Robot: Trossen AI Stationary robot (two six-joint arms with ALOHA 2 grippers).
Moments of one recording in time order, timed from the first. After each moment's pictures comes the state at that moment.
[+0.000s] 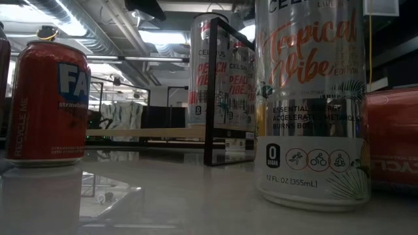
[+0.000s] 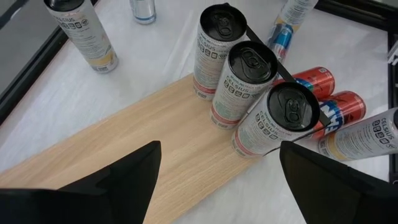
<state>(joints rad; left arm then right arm) -0.09 1.34 1.43 -0.93 -0.23 -0.41 -0.55 1.50 1.58 -0.83 -0.20 -0.54</state>
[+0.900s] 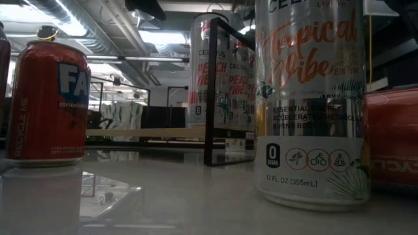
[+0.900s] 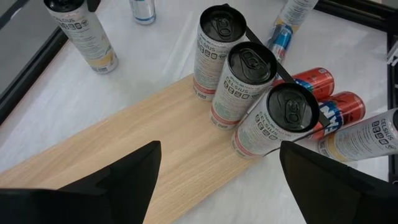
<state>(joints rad) -0.09 1.34 1.43 -0.93 -0.23 -0.41 -0.68 1.84 1.58 -0.72 -0.38 -0.58</state>
